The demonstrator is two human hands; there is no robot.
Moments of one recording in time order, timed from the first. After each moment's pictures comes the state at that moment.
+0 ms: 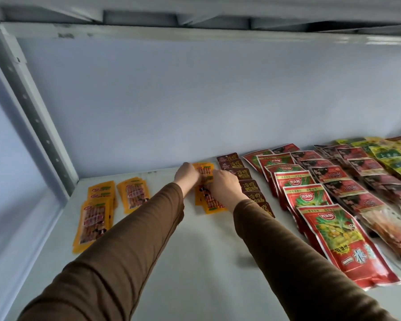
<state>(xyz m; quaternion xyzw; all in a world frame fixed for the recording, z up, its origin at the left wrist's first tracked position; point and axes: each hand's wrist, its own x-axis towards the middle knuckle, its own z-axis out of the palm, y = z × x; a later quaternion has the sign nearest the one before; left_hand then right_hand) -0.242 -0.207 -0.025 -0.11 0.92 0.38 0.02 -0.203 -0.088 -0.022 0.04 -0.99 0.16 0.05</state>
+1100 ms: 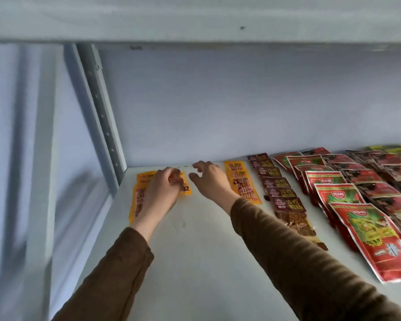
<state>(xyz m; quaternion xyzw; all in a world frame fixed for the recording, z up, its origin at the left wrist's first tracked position) -0.089 -0.342 -0.025 -0.09 0.89 0.39 -0.20 -0.149 -0.197 -0.010 0.18 -0.93 0.30 0.07</state>
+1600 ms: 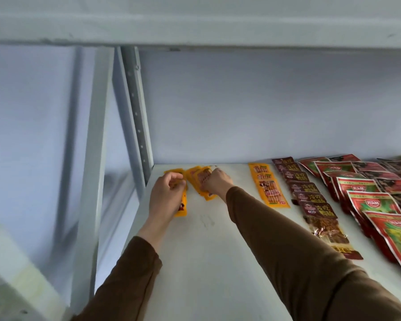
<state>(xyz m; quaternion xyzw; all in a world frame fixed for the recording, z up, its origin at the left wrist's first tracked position) -0.052 -0.391 -0.034 -0.16 0.81 0.51 -0.24 -0.170 -0.265 -0.027 0.05 -0.96 0.27 -0.05</state>
